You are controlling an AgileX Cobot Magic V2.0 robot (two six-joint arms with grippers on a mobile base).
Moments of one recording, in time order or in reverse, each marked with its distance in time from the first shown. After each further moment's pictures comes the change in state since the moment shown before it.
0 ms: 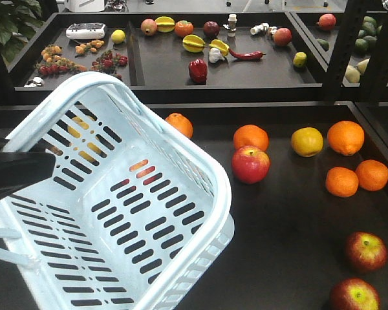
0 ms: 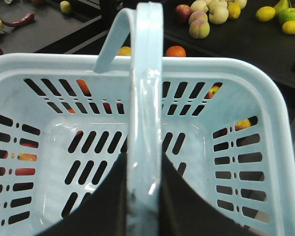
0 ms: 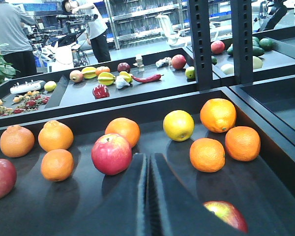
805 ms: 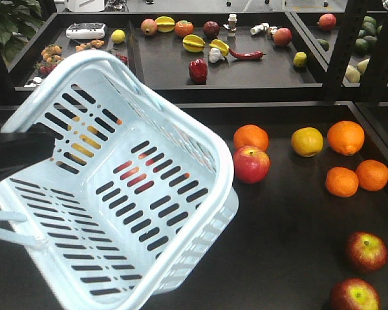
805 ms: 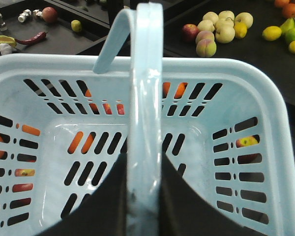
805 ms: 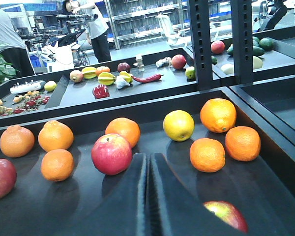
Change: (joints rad) left arm 0.000 0.003 0.000 -0.010 -0.082 0.000; right arm 0.000 0.000 0.000 0.000 0.000 0.000
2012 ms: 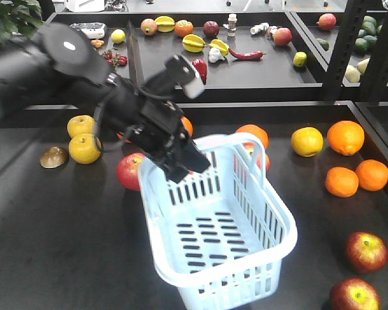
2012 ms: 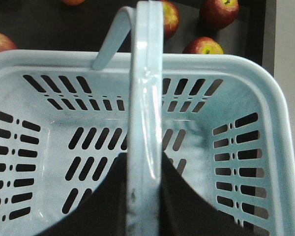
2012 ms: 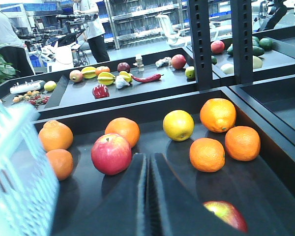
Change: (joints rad) left arm -0.002 1.005 -0.595 -0.273 0.354 0.521; right arm 0.000 0.000 0.000 0.000 0.000 0.000
